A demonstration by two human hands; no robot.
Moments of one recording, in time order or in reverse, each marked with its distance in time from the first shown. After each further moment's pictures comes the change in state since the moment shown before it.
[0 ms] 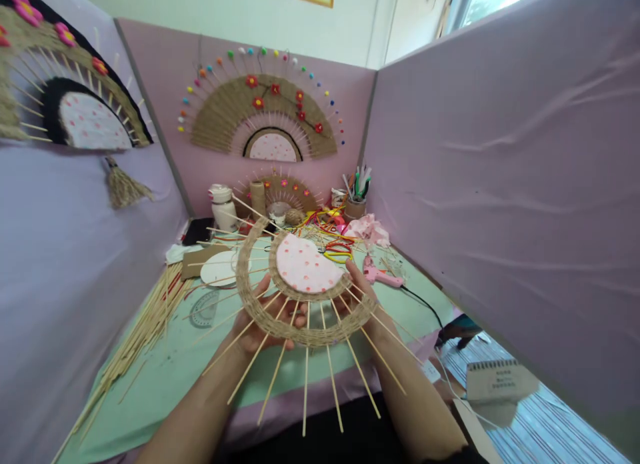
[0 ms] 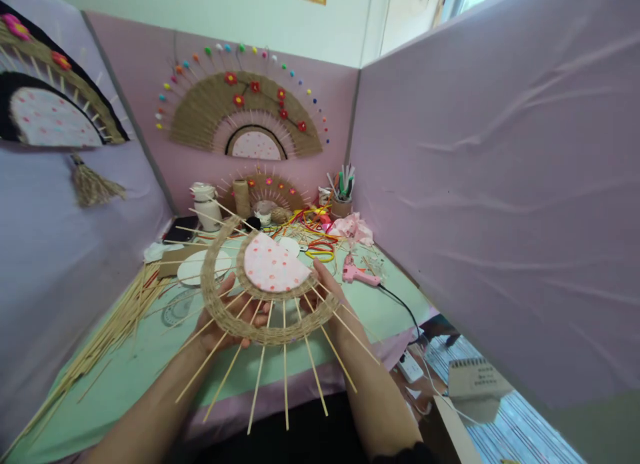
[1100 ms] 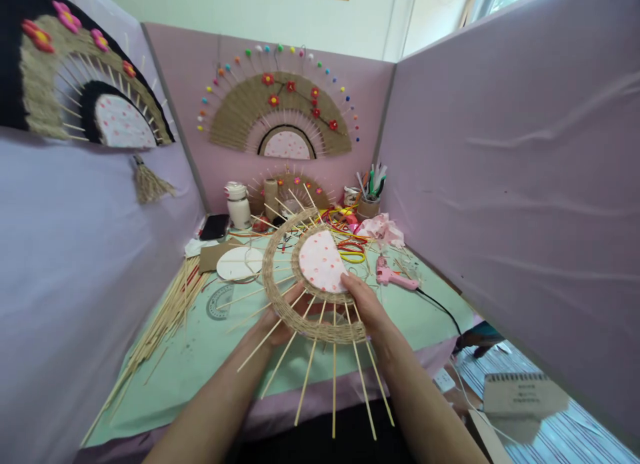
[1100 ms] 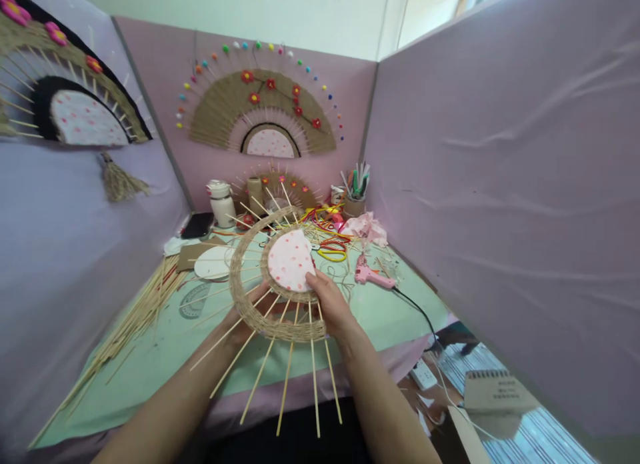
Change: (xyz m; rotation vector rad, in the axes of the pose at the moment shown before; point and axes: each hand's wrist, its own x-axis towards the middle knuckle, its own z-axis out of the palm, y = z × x) left_hand 0.017 -0.018 -0.008 0.169 0.256 0.203; right_hand -0.008 0.017 0.017 -0.066 0.026 0.058
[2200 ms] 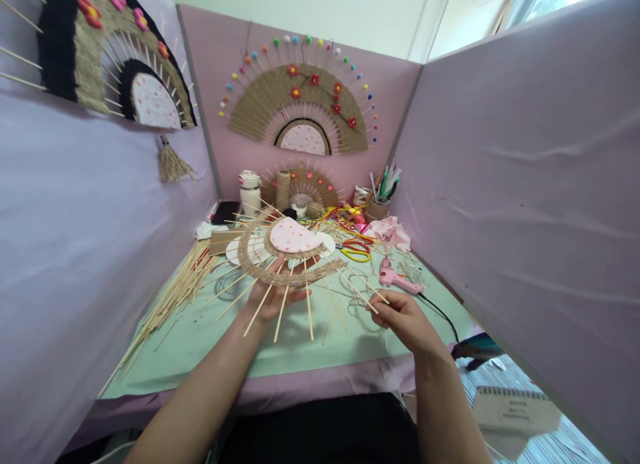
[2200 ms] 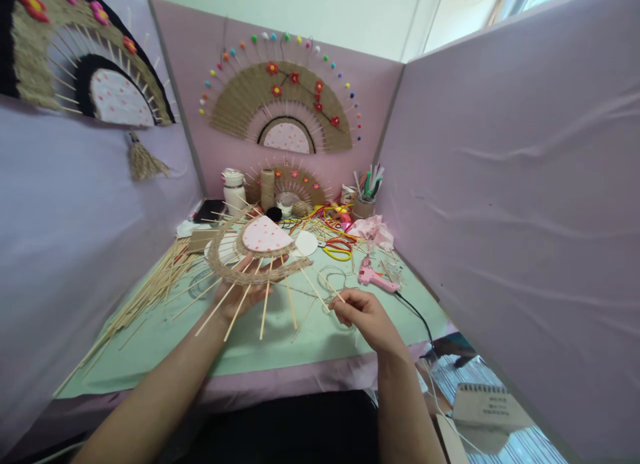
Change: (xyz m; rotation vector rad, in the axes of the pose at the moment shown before) left_hand -0.017 0.030 -0.003 -0.246 -0.073 0.161; right_hand -0.045 -0.032 -0.059 -0.553 -0.246 -0.178
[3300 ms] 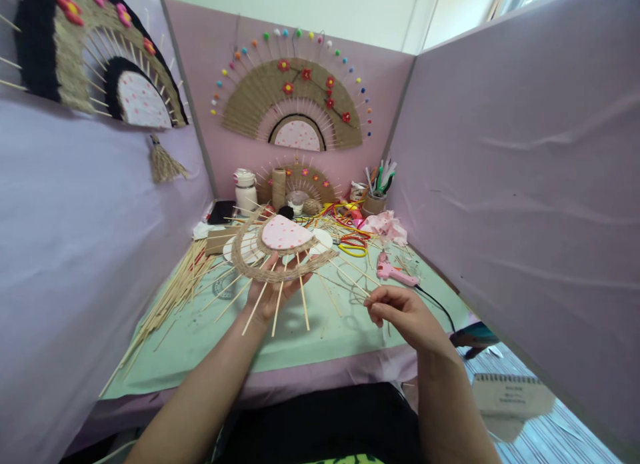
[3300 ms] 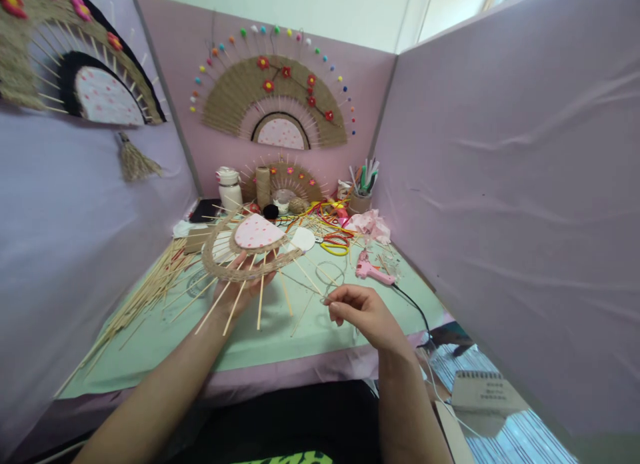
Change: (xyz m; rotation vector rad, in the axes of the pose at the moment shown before) left_hand 0.002 -0.008 0.003 0.013 0.162 0.198; right_hand -0.013 -0.020 0.007 -0.018 0.025 -0.005
